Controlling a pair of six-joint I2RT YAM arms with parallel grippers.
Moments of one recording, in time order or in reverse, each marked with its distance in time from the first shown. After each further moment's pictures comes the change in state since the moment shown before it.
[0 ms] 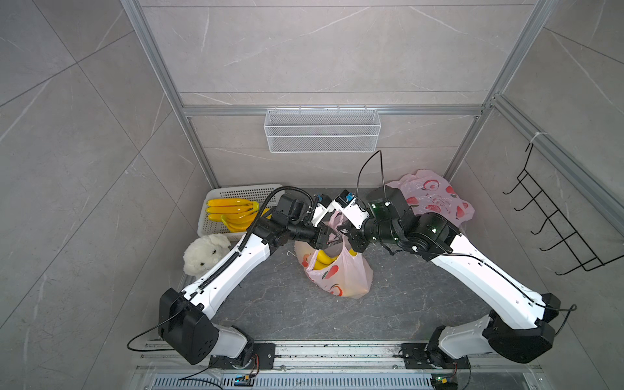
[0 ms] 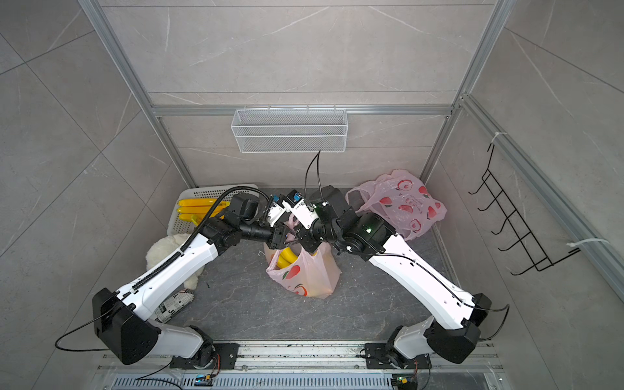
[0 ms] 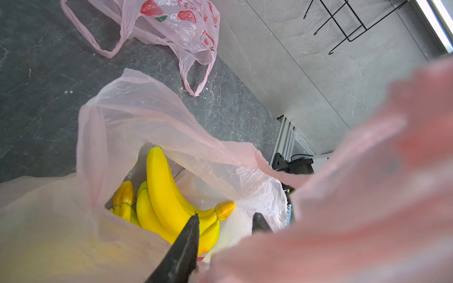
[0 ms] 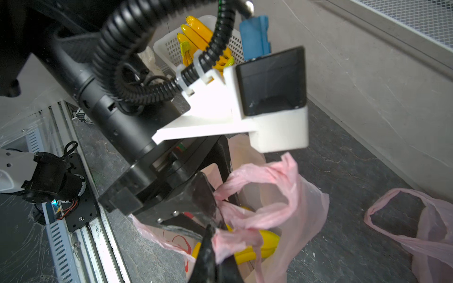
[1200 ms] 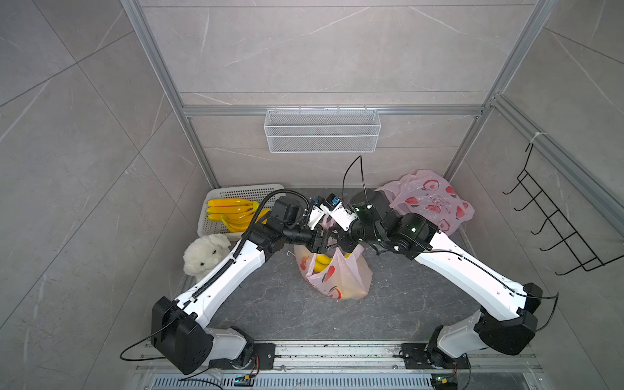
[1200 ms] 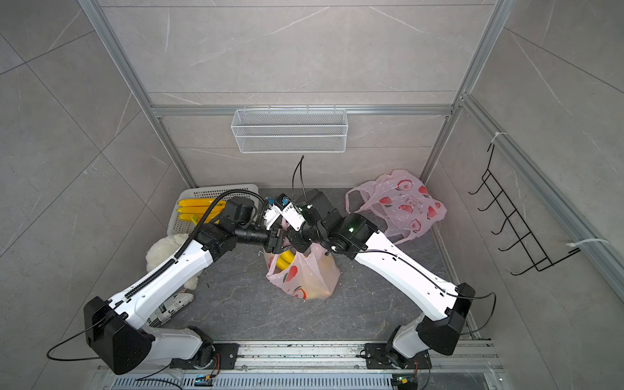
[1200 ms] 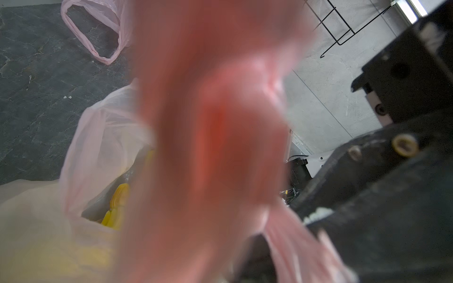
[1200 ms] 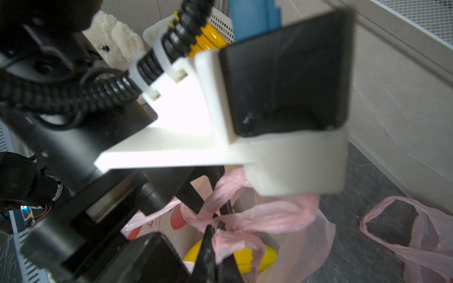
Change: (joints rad) left arm 0.010 -0.064 -0.080 0.065 0.010 -0.019; right arm 0.040 0.068 -0.013 0.062 0.061 -0.021
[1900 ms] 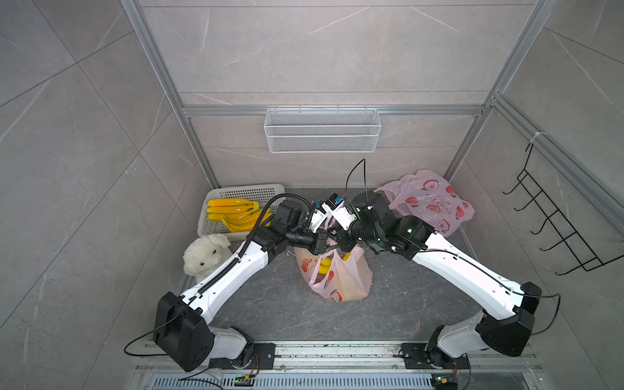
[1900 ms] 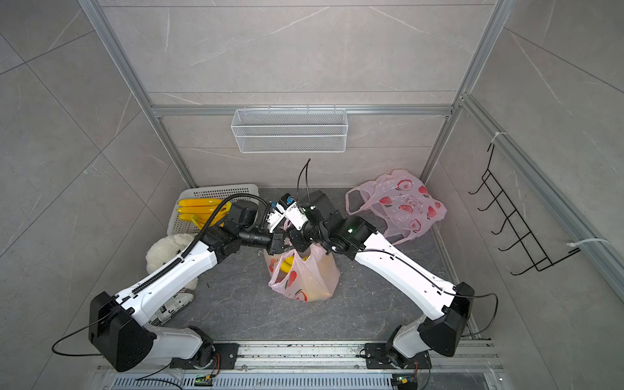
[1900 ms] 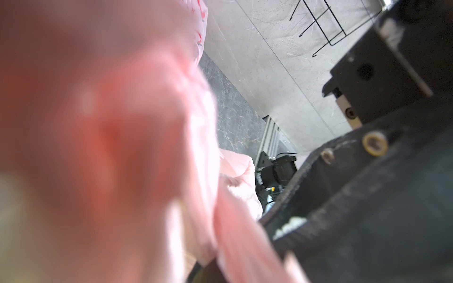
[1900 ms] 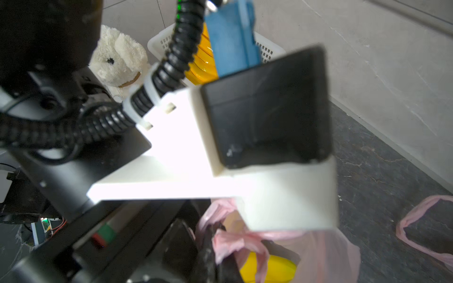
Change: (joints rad) left arm -0.005 0.018 -0.048 0.072 0.039 -0.079; right arm -0.037 -0.025 -0.104 0.105 -0.077 0.073
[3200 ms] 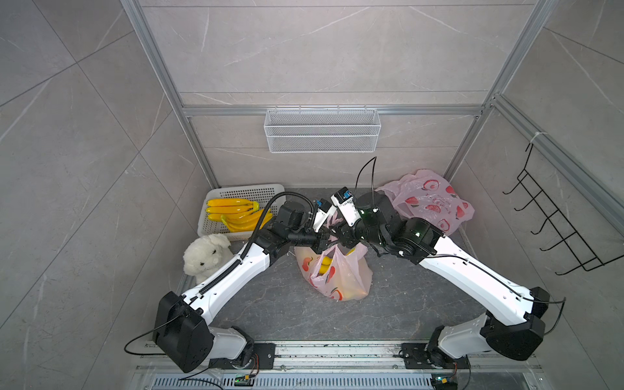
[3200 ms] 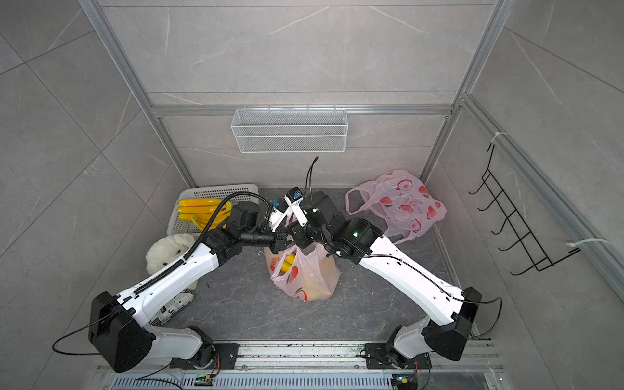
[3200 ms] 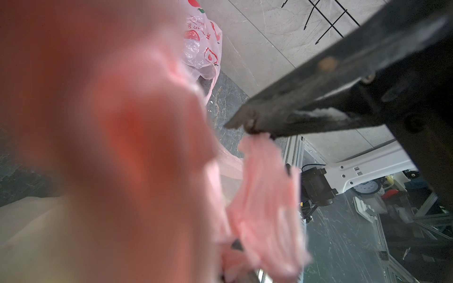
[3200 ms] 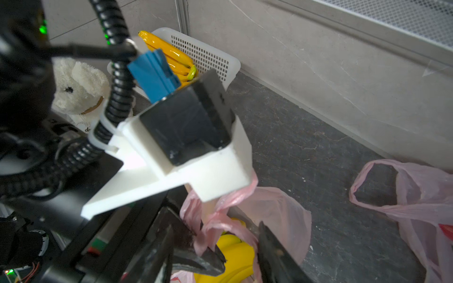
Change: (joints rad) left arm -0.034 -0.006 -0.032 0.095 -0.111 0.060; right arm 0.034 -0.022 0.027 -0.025 0.227 0.107
